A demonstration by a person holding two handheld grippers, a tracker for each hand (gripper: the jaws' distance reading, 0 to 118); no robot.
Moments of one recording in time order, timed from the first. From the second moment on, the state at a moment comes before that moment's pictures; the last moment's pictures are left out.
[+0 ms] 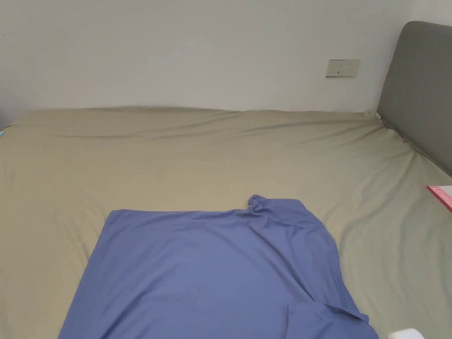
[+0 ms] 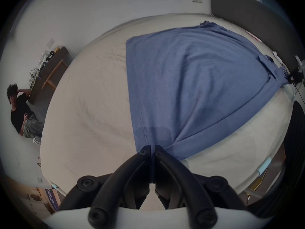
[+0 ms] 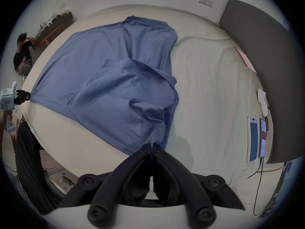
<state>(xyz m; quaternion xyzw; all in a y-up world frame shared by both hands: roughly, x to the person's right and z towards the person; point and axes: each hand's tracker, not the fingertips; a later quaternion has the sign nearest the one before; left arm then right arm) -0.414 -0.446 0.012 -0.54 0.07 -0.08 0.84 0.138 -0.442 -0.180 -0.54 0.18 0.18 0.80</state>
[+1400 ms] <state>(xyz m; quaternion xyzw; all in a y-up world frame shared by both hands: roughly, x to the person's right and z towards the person) -0.254 -0.196 0.009 0.00 0.17 -0.09 0.98 -0.034 -0.196 -0.077 -0.02 0.17 0.16 0.97</state>
